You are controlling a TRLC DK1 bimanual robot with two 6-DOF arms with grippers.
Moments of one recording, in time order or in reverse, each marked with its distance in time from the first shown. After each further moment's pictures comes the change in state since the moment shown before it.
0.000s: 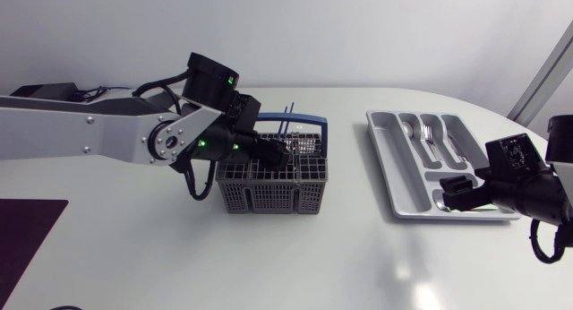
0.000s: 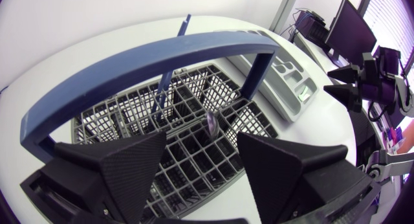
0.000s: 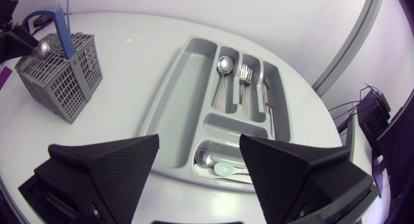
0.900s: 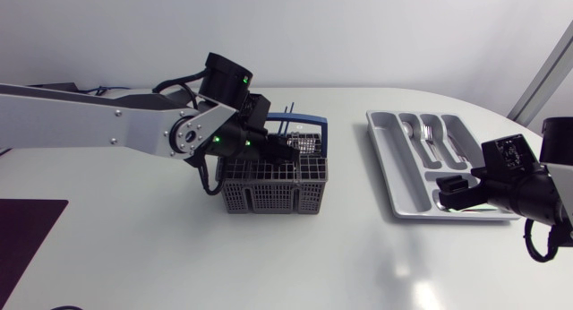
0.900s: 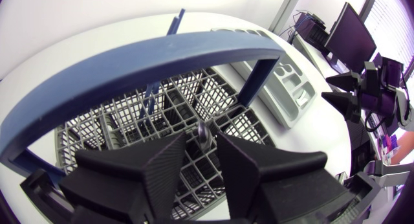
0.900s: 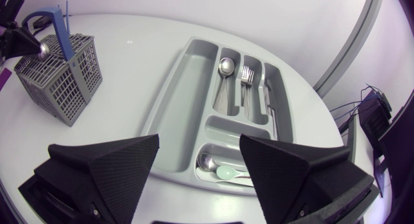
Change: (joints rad) left arm -0.016 0.077 0.070 -0.007 0.019 -0.048; right arm 0.013 0.021 -0.014 0.049 0.004 0.012
